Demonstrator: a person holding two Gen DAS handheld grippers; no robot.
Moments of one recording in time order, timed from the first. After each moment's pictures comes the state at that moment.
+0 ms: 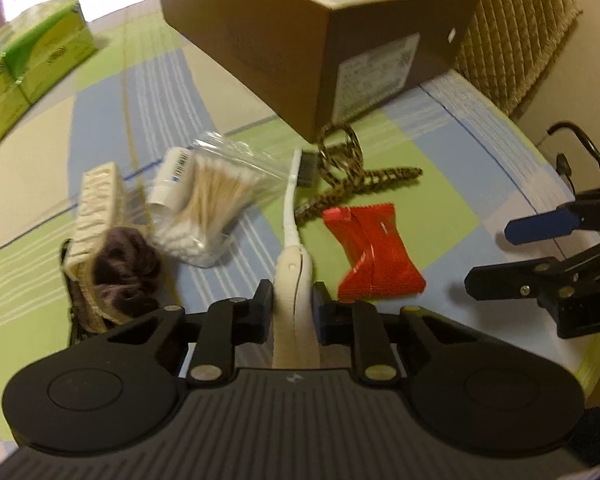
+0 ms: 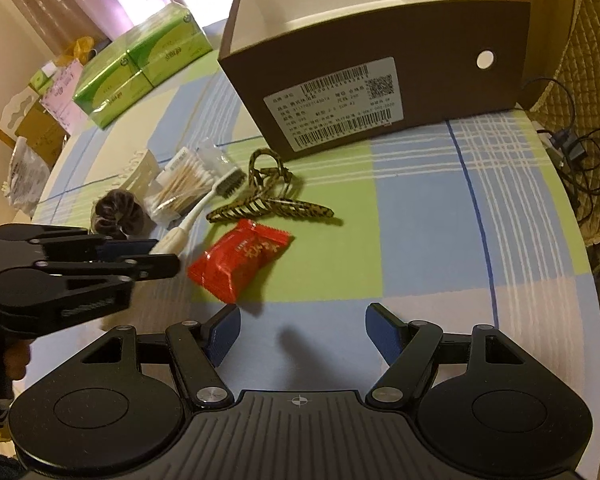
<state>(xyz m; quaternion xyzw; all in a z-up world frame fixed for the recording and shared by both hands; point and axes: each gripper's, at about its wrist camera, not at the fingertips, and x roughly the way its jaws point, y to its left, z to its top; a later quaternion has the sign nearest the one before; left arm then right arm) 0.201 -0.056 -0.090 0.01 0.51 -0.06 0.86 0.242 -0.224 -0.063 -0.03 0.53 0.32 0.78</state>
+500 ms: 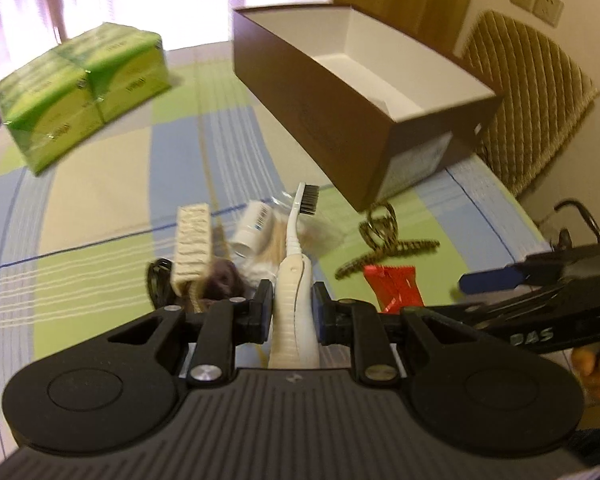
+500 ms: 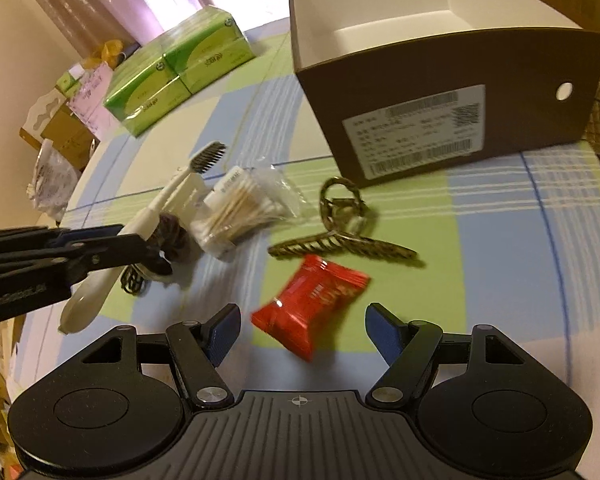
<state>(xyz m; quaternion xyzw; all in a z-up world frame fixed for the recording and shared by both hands) 0.178 -0.015 -0.032 -0.04 0.45 -0.01 0.89 0.247 -0.174 -0.067 -0.01 0.52 0.36 0.78</state>
